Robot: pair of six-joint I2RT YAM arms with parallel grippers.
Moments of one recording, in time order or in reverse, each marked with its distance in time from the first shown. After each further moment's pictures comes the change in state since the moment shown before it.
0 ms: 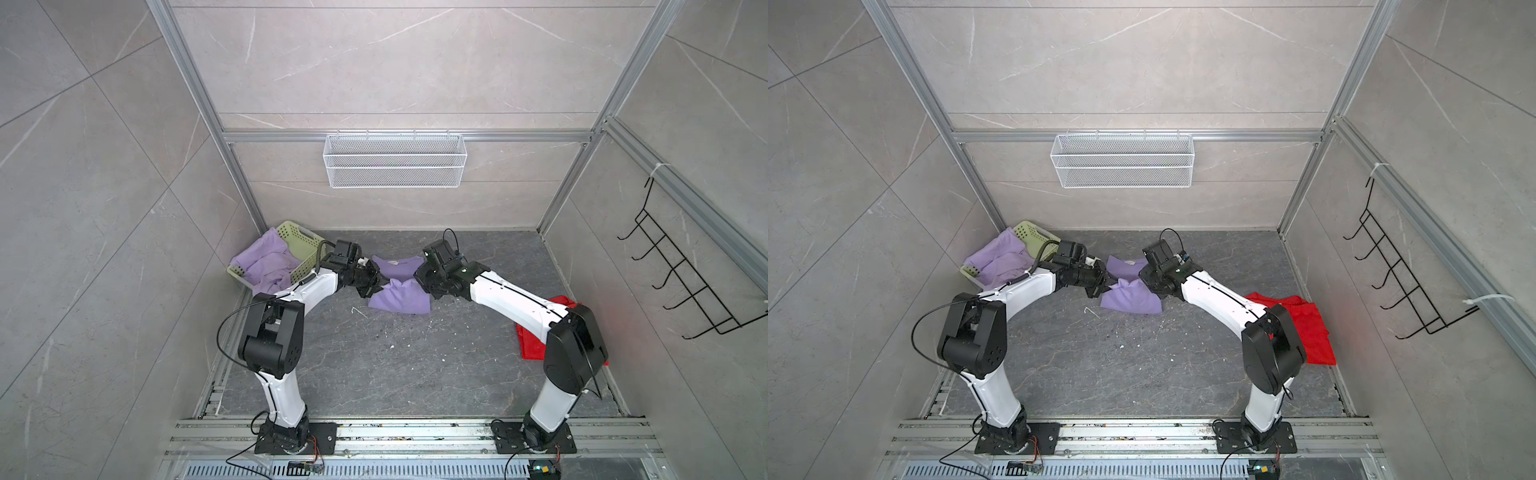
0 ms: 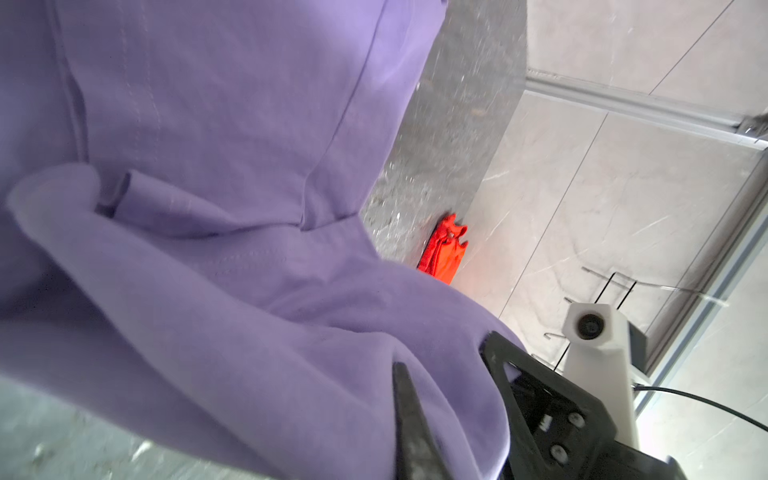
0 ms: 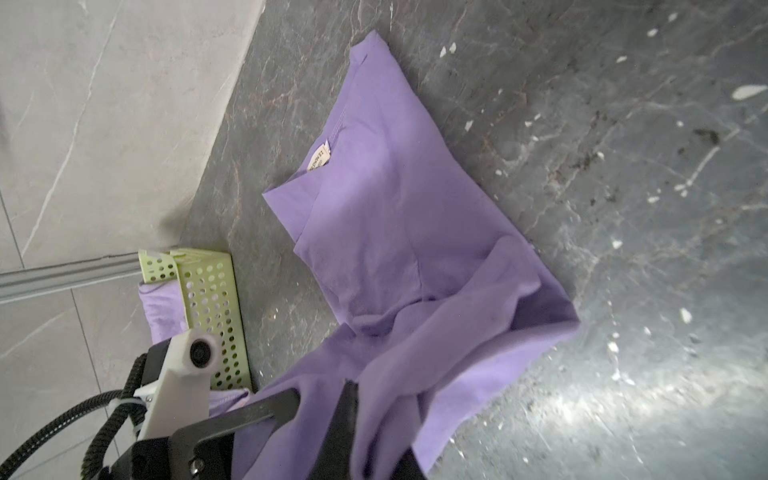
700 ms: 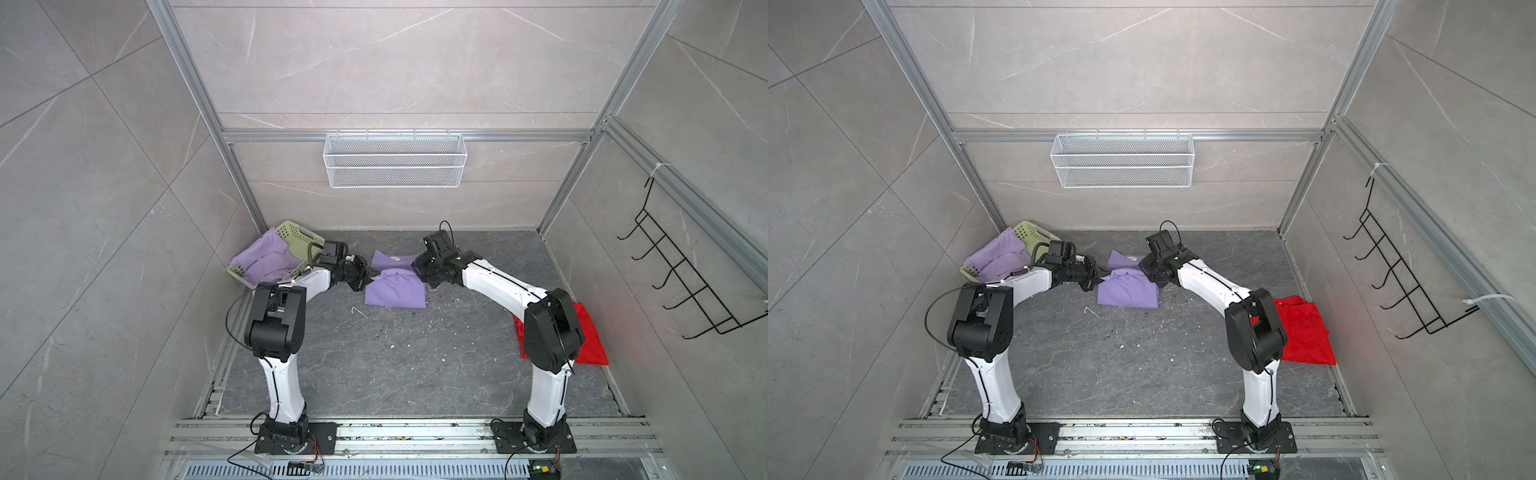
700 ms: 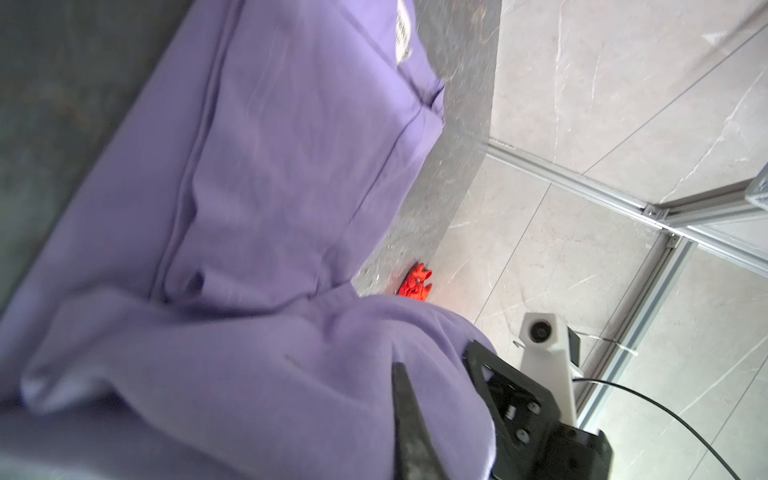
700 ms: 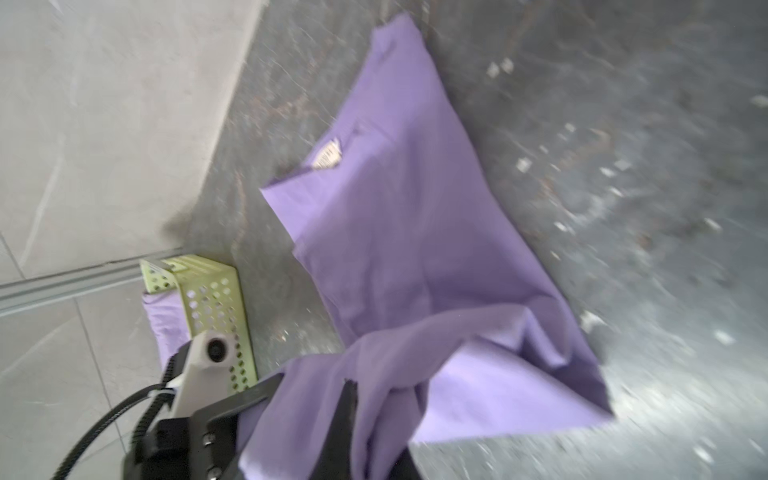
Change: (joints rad) left arm 0.095 0.067 -0.044 0.185 0.059 -0.112; right arm -0.056 0.106 0.077 0.029 -0.116 -0.052
